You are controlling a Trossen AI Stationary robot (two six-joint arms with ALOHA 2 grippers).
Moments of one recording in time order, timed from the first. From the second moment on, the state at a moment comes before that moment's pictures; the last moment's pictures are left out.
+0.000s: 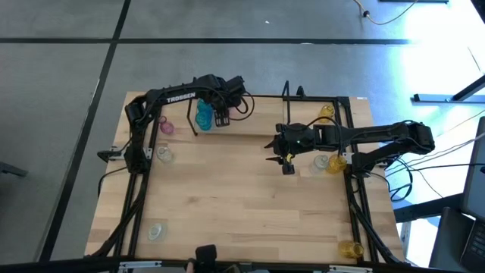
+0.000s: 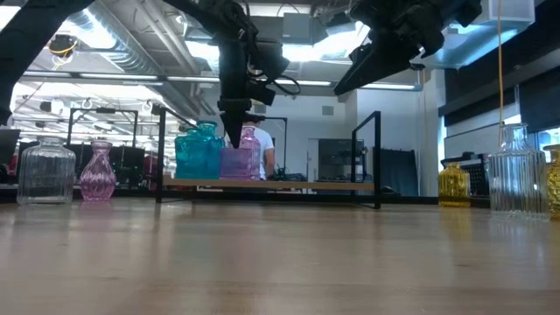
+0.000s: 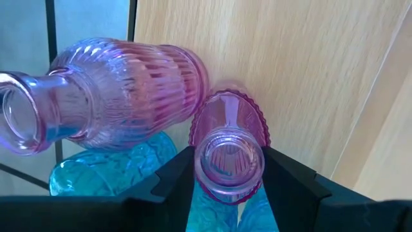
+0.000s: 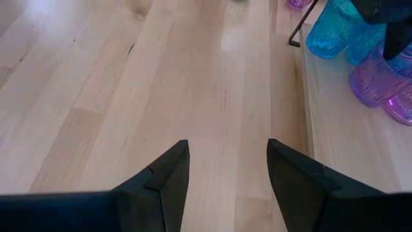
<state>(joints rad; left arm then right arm) 0.51 1.96 1.71 -1.11 -0.27 0.32 -0.05 1.31 0.92 -0.29 -0.06 -0.26</state>
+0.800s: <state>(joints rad) 0.51 1.96 1.71 -1.11 -0.29 0.35 -0.05 1.31 0.92 -0.29 -0.06 -0.26</state>
